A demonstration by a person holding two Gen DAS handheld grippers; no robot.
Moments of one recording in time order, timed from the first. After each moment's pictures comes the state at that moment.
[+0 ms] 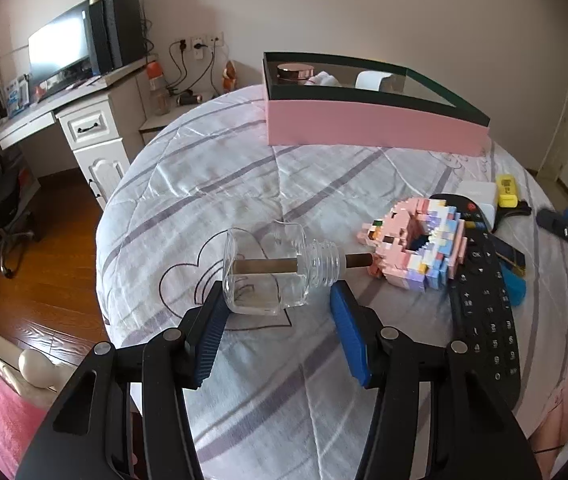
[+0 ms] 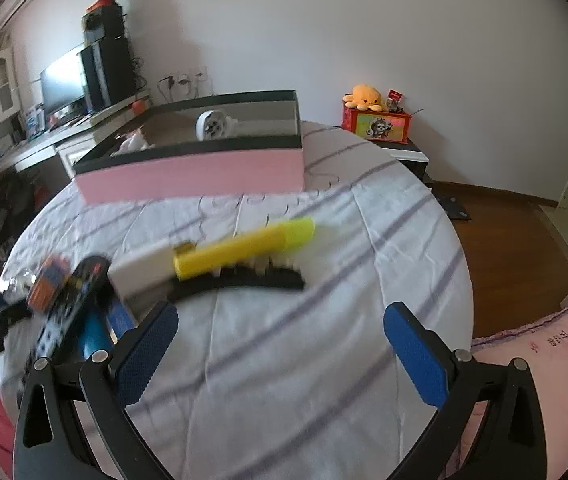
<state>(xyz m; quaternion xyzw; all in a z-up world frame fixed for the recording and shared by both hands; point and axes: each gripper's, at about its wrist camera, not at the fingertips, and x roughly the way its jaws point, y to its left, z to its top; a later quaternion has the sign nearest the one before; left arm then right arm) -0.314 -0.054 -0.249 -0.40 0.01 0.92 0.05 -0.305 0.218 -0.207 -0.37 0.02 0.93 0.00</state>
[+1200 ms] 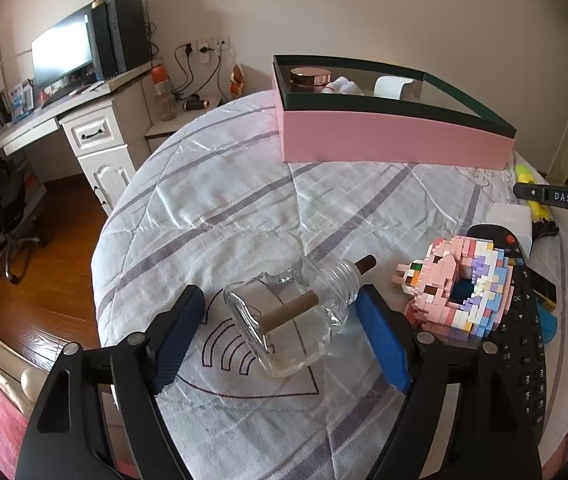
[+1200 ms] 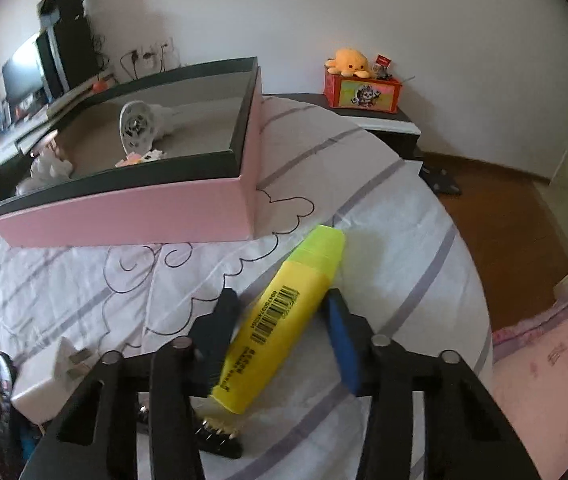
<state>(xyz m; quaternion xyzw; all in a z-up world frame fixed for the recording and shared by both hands) -0.344 -0.058 -0.254 -0.39 0.02 0.92 0.04 -0.396 0.248 -0.229 -0.44 0.01 0.90 0.03</state>
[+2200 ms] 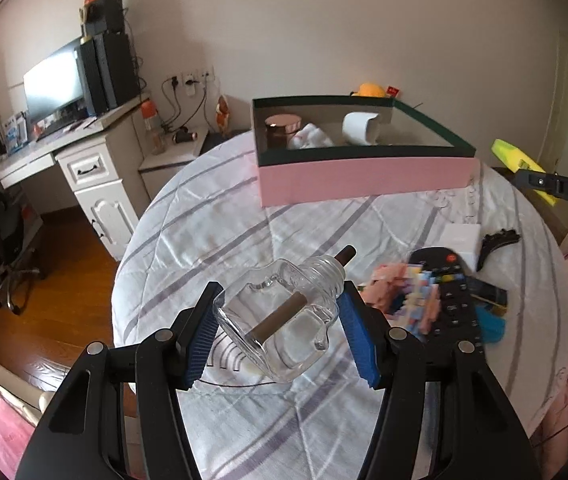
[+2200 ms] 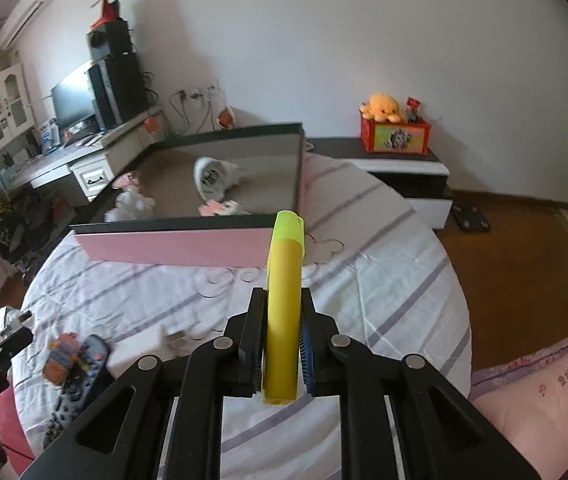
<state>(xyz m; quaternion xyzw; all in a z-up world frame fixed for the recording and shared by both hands) -0.316 -0.047 -0.208 -0.35 0.04 0.93 0.06 -0.345 0.236 -0.170 -0.36 0.03 0.93 -0.05</state>
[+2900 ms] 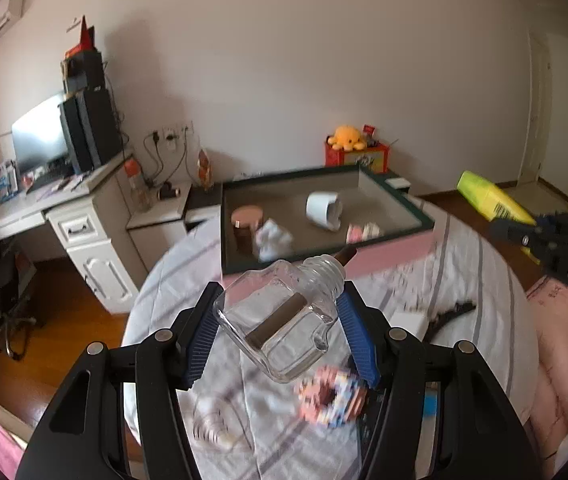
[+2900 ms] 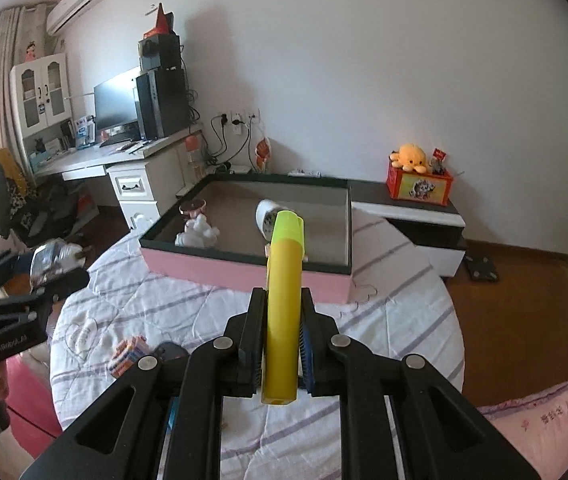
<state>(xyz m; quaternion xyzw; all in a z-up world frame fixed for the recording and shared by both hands) -0.336 -0.006 -0.125 -0.27 0.07 0.95 0.10 -0.314 0.201 -0.119 -0.30 -0.01 0.95 -0.09</state>
